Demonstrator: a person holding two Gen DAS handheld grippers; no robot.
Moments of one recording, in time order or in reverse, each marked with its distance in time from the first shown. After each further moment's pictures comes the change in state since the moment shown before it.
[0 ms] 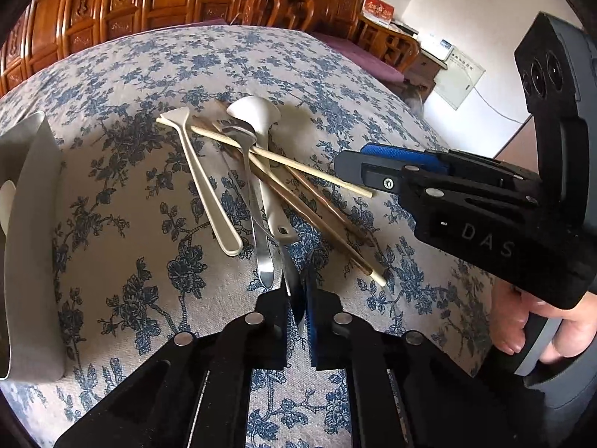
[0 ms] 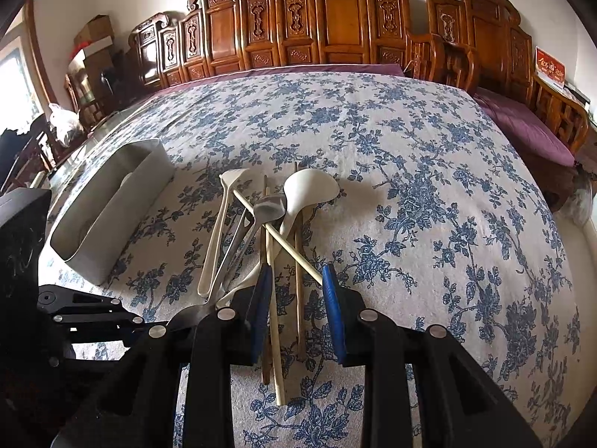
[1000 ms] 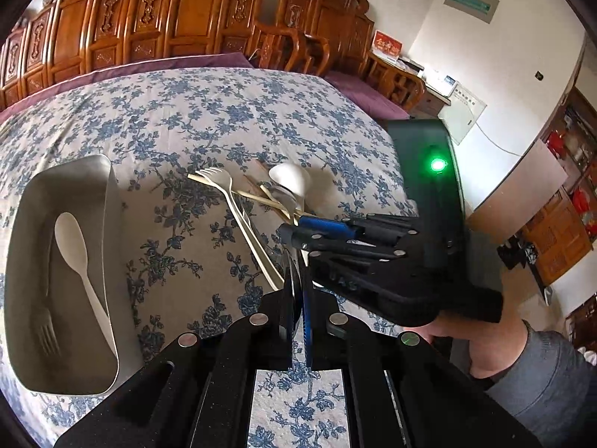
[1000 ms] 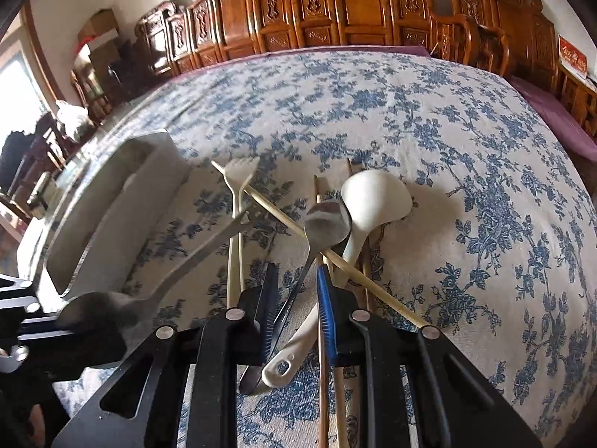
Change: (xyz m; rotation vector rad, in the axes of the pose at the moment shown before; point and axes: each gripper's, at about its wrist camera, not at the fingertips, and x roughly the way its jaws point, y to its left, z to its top) left arm -0.061 0.028 0.019 -0.031 -0.120 0.013; right arm 0.064 0.034 0.025 0.011 0.077 0.068
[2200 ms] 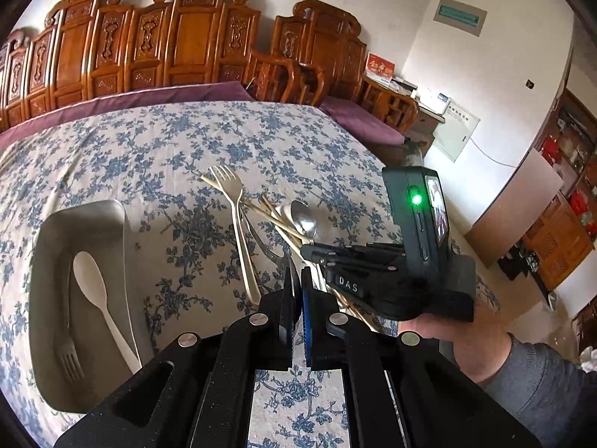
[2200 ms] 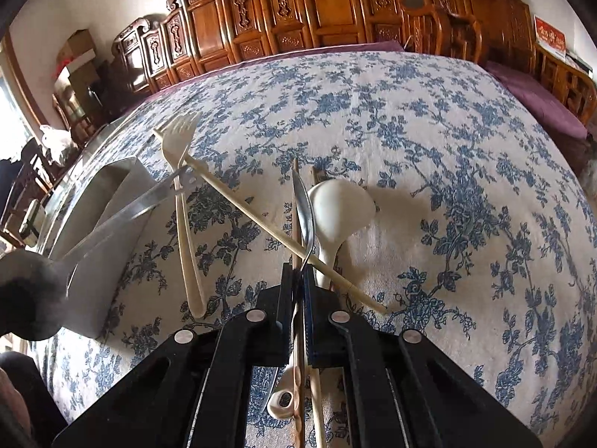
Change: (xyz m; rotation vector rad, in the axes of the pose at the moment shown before) left arm -0.025 -0.004 0.019 0.028 -0.093 0.000; right arm -0.006 -0.027 0.007 0.098 -0.025 -0.028
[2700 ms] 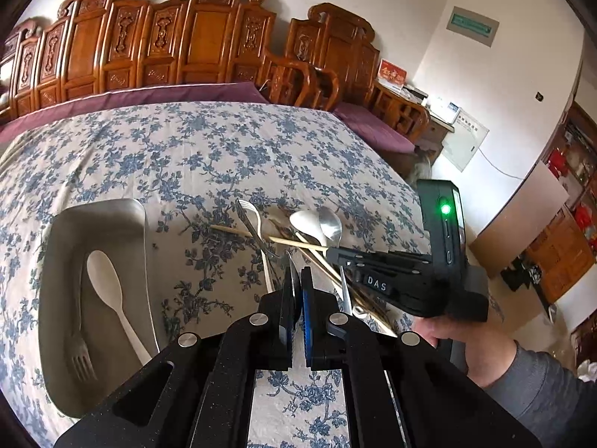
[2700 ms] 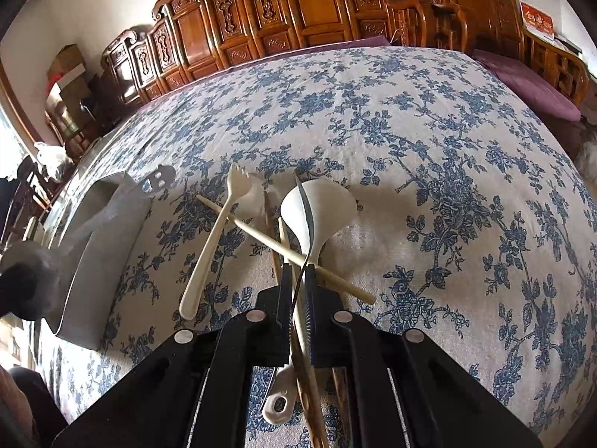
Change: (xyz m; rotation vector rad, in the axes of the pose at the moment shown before) left arm -0.004 0.019 0.004 -0.040 -0.015 0.021; right arm 0.001 -0.015 0.002 0.055 -0.012 0.005
